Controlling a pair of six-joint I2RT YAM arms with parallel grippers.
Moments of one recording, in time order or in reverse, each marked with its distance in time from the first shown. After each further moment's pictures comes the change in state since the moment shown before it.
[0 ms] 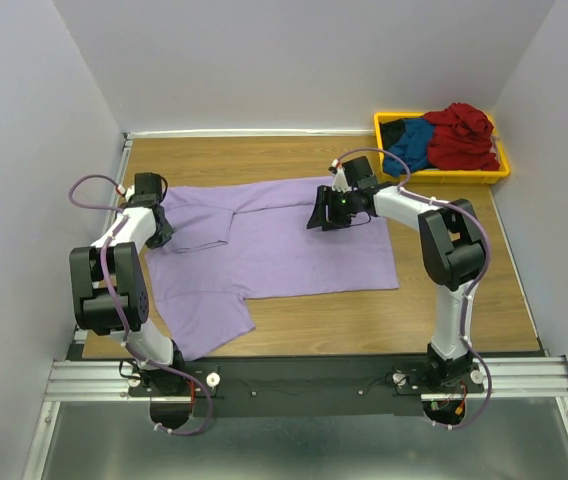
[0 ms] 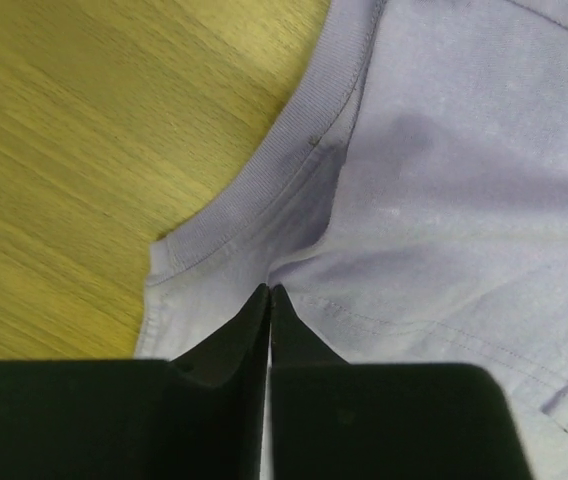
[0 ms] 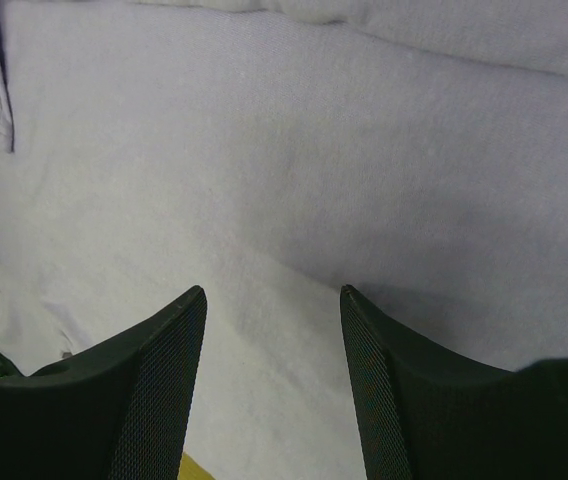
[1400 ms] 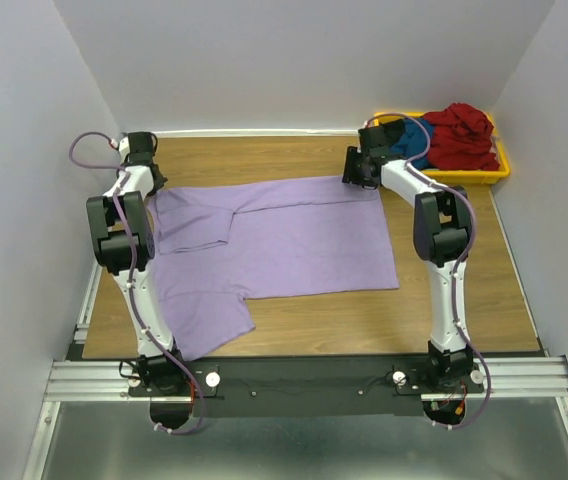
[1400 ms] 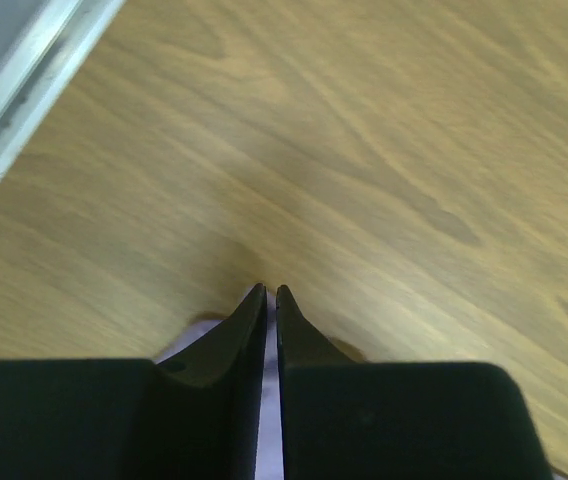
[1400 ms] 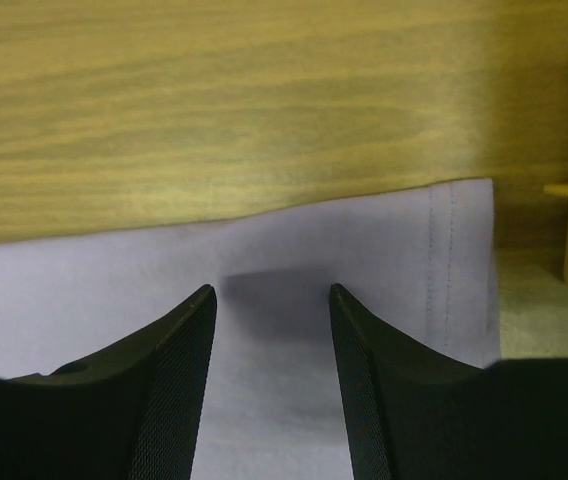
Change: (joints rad) left arm 0.044 0.554 0.639 0.181 -0.005 0.019; right arm -0.140 0.272 0.451 -0.053 0.493 -0.068
